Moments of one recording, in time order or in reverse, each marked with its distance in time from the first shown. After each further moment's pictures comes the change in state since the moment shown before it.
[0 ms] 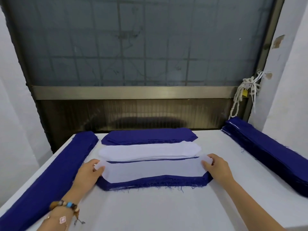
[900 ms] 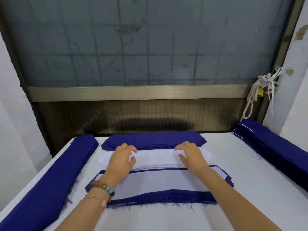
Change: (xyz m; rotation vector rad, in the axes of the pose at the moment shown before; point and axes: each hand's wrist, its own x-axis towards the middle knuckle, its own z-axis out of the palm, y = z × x) left_hand 0.053 0.078 0.065 0.332 0.035 0.468; right_hand 0.048 -0.094 0.062 -0.296 -0.062 -0.528
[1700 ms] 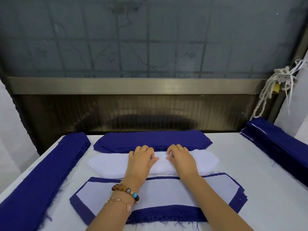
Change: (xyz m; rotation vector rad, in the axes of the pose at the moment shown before) left_hand 0.040 0.033 0.079 0.100 -0.011 0.111; right_hand 0.044 -0.008 0.067 0.009 -0.017 0.081
